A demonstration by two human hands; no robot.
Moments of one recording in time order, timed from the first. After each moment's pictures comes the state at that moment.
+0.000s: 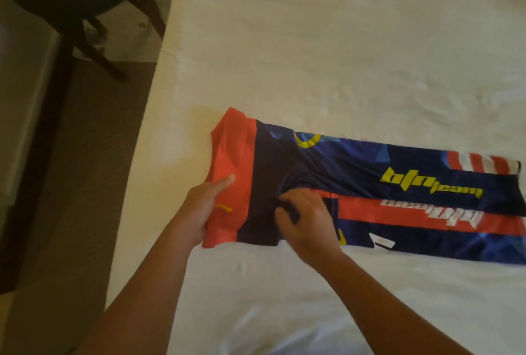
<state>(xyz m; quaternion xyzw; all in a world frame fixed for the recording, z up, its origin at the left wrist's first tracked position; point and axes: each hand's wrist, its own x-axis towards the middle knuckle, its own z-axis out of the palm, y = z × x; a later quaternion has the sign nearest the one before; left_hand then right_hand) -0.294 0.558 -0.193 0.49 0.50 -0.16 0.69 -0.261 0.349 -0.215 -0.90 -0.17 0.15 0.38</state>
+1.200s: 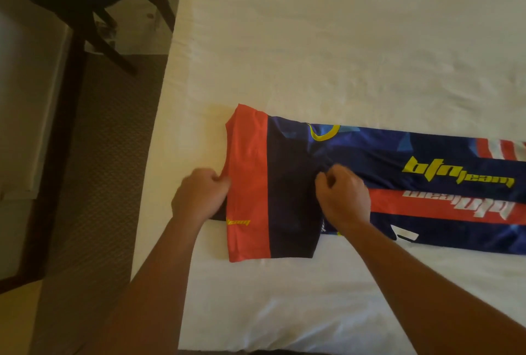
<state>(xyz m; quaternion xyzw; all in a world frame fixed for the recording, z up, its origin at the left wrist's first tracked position) -0.298 0.596 -0.192 0.82 0.40 -0.23 0.33 -0.221 0.352 -0.221 -0.95 0.00 0.16 0.27</state>
